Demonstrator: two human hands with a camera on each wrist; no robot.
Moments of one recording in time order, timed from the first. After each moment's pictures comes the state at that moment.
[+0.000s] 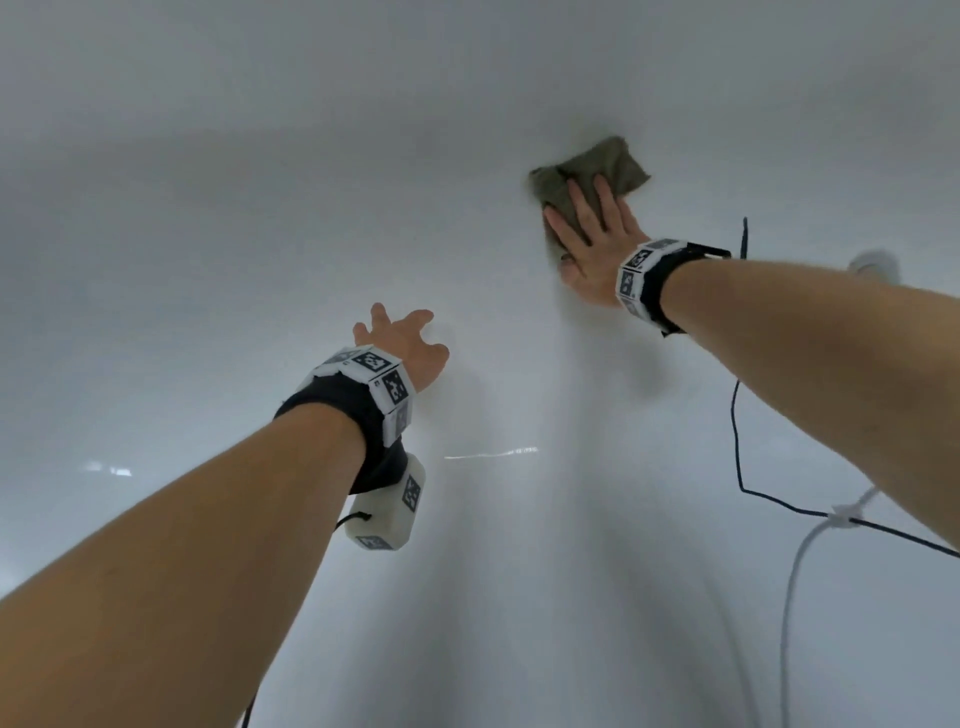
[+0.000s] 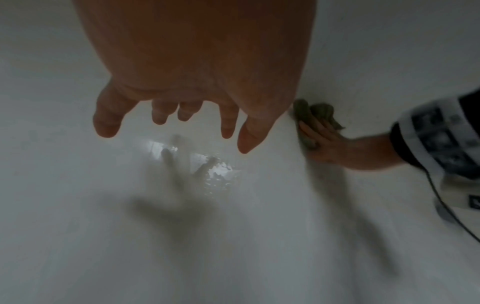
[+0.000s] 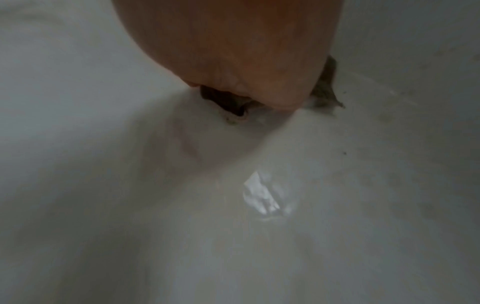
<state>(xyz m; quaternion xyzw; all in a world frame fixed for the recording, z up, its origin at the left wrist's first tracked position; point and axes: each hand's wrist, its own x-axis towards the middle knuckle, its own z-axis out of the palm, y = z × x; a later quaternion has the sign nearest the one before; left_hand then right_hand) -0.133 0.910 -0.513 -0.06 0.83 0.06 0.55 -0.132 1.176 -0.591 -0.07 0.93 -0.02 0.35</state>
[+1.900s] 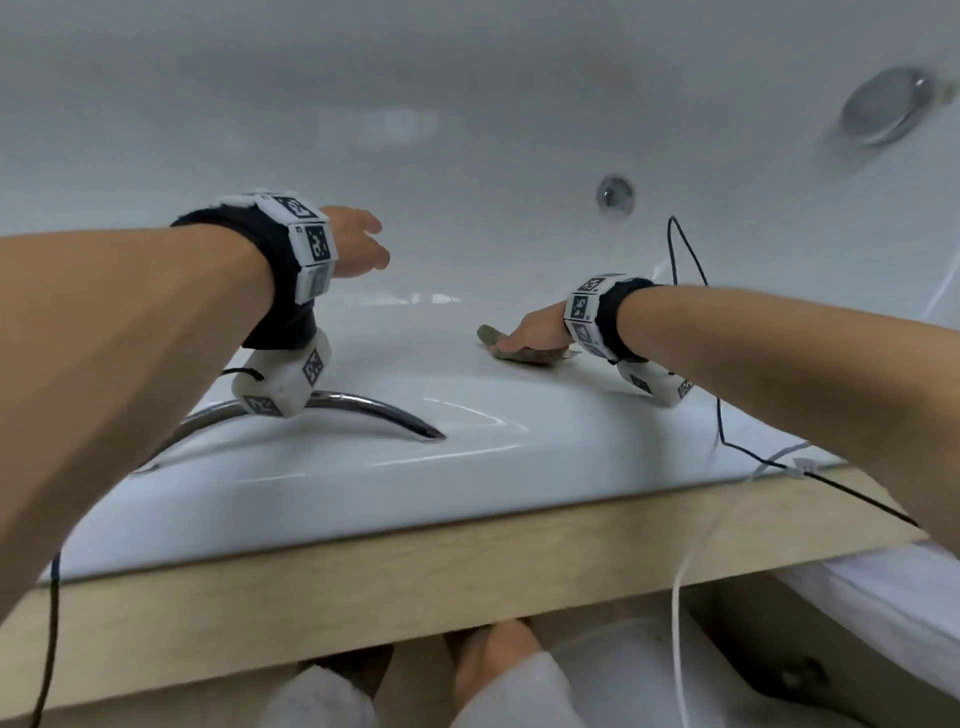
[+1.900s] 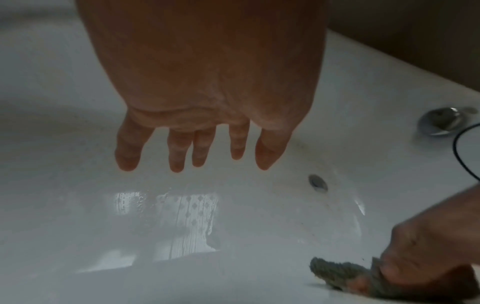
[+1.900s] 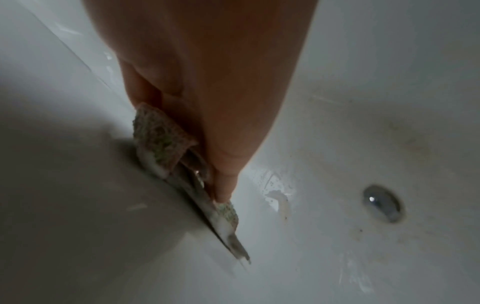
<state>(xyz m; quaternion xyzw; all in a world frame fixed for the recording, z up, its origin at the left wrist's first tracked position) -0.014 1.020 -0.310 0.12 0.87 0.03 0.49 0.108 1.229 -0.353 0.08 0.73 -0.07 0.67</state>
